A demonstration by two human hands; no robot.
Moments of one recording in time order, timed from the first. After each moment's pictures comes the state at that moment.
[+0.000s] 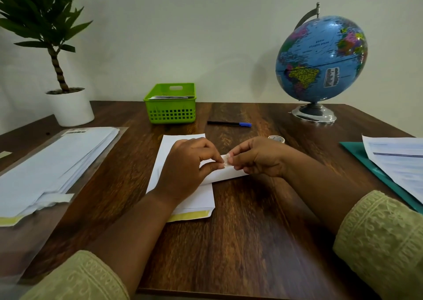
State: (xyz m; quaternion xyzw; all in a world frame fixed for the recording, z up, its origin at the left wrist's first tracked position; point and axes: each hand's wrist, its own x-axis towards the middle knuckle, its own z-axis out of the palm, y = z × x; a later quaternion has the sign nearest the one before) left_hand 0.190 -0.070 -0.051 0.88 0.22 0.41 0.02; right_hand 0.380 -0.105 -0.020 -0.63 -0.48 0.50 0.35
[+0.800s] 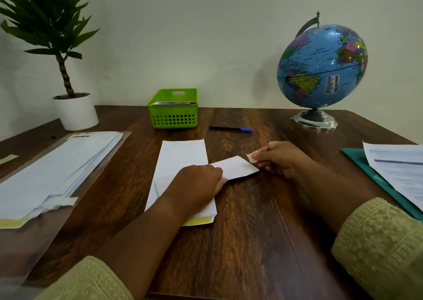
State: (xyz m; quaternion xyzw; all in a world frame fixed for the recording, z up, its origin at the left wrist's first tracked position) left_hand 0.201 -0.075 -0.068 0.92 0.31 0.20 -0.09; right_hand 0.409 -0.105 -0.025 -0.73 -0.35 0.38 0.44
